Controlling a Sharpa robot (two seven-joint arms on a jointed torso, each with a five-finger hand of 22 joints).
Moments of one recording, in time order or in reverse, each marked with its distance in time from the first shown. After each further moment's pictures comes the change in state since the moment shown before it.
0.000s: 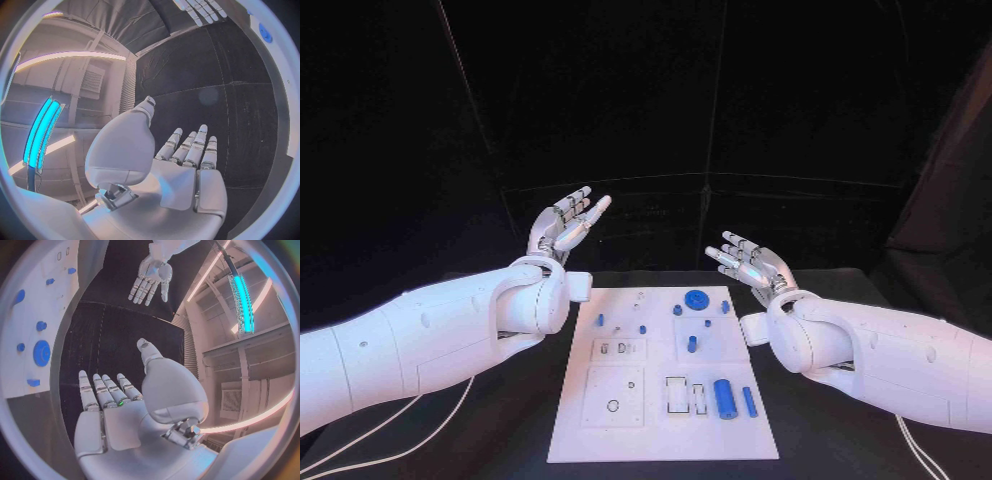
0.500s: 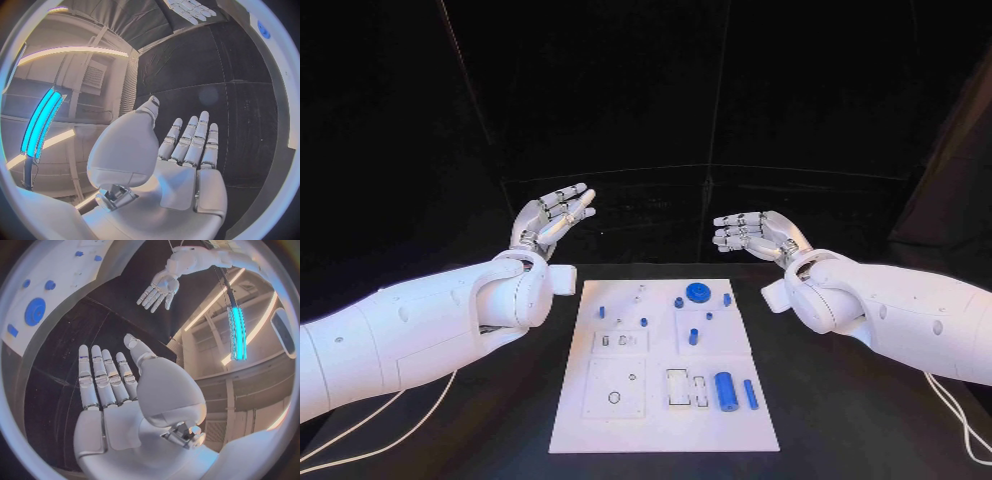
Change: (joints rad) left arm 0.000 -0.052 -0.001 0.000 0.023 0.077 0.019; left_hand 0.061 0.030 -0.010 -0.019 0.000 0.272 0.023 0.051 0.024 0.402 0.006 0.090 0.031 0.299 -0.014 0.109 0.040 0.024 0.264 0.013 0.117 0.056; right arm 0.091 -0.003 -0.013 -0.139 -0.358 0.102 -0.052; right_hand 0.128 0.002 0.092 -0.166 -0.069 0.526 0.055 0.090 0.036 0.608 -0.031 0.105 0.029 0.637 -0.059 0.135 0.032 0.100 0.454 -0.024 0.200 0.078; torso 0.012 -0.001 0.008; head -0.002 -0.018
